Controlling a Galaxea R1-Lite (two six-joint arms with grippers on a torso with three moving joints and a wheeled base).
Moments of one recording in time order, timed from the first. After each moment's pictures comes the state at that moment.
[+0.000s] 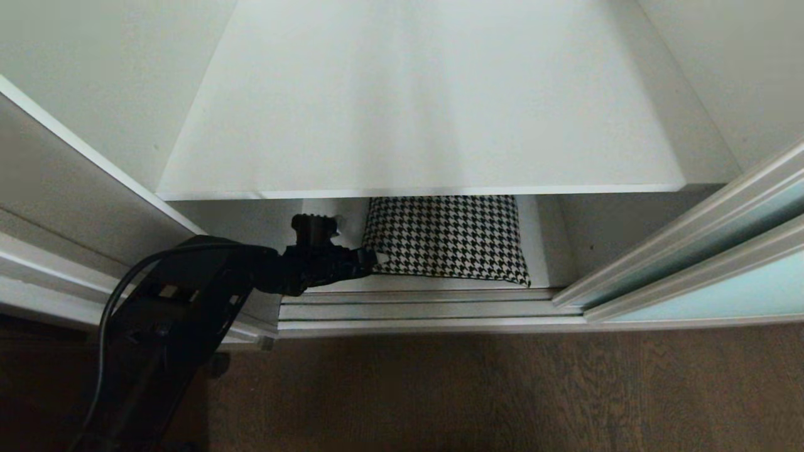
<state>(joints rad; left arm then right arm) -0.22 2.65 -1.92 -0.31 -0.35 -0.32 0.01 0.00 0.00 -0.01 0.00 0.02</state>
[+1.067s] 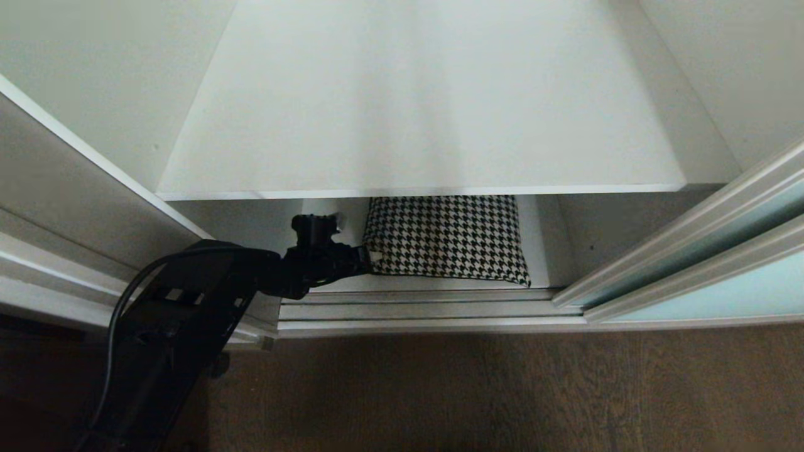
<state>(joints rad) -0.22 2.67 -1.93 -0.40 -0.35 -0.31 0.01 0.00 0.00 -0.01 0.00 0.02</state>
